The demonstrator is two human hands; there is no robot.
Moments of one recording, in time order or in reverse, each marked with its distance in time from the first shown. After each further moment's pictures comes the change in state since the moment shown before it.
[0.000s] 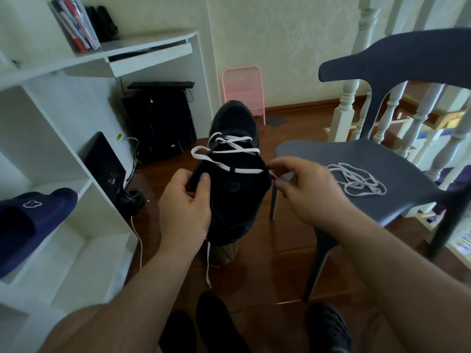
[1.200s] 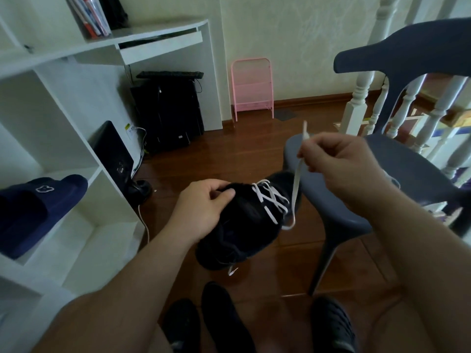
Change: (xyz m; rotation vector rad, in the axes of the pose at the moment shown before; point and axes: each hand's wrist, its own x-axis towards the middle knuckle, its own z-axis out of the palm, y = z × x) left_hand 0.014 -0.019 -0.009 0.202 -0.490 -0.125; right_hand 0.002 0.003 -0.025 0.424 0.046 -0.023
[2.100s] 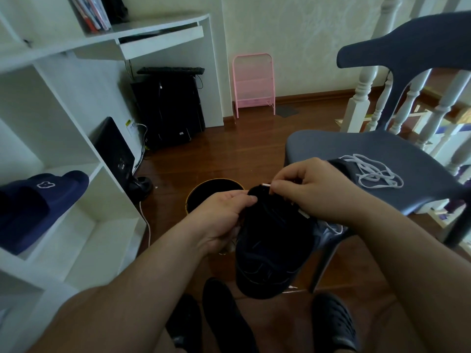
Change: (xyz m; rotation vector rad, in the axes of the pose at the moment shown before) left_hand -0.017 0.027 0.032 -0.755 -0.309 -0.408; right_hand -0.009 -0.007 0.027 -0.288 -0.358 0.103
